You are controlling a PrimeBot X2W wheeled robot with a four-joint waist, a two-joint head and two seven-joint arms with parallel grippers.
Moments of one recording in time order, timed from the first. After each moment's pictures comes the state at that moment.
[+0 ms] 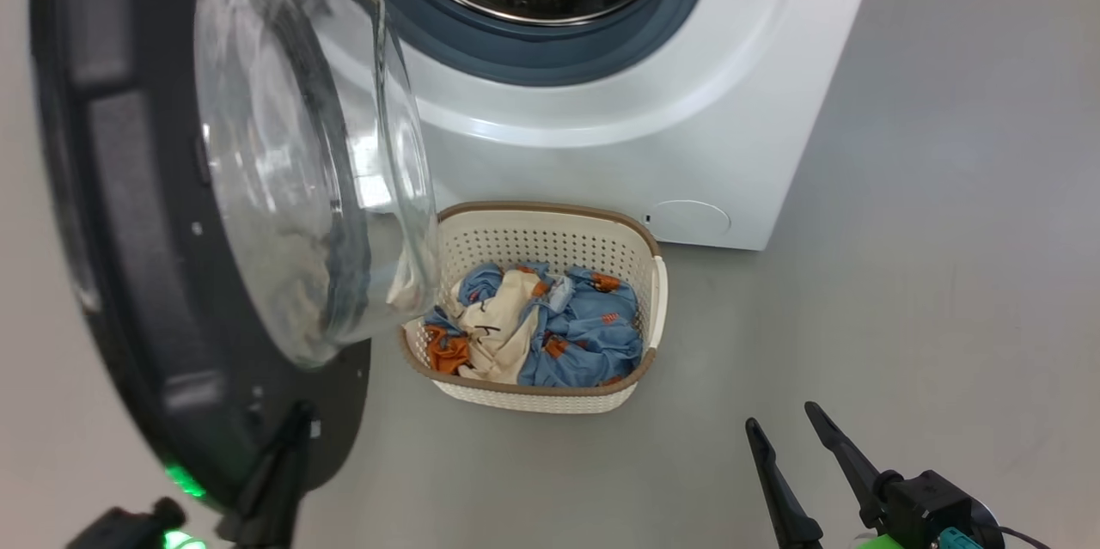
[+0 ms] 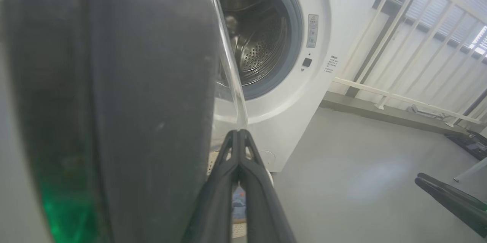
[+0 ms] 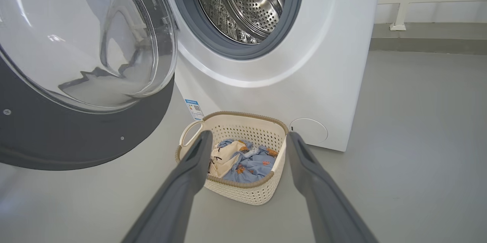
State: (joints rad) left arm 0.08 0.22 -0.18 -0.05 -0.54 -0.15 -0.26; right arm 0.06 -0.05 0.12 0.12 0.16 0.13 -0.25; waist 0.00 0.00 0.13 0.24
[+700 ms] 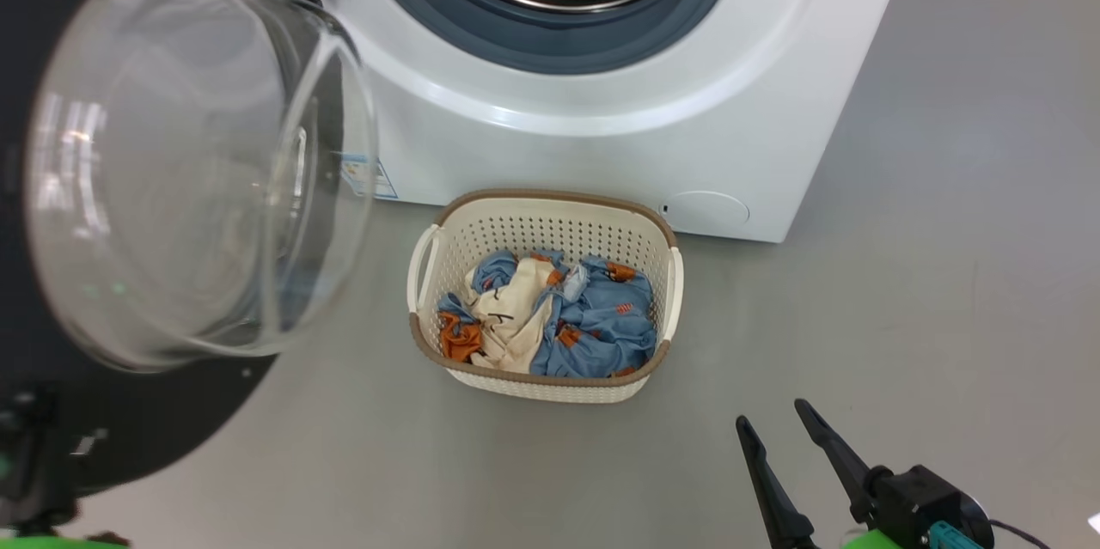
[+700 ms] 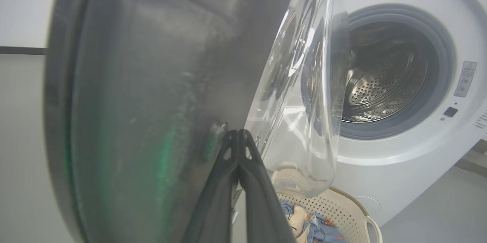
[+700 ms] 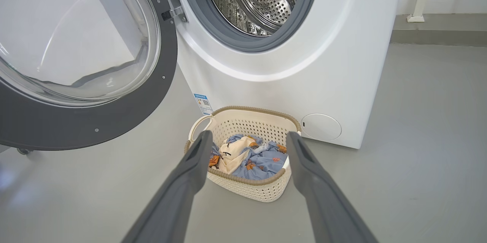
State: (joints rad) left arm 0.00 0.21 0.18 0.17 -0.59 -0.14 -0.26; right arm 0.05 -0.05 0.13 0.14 0.17 0.13 -0.25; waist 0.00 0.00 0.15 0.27
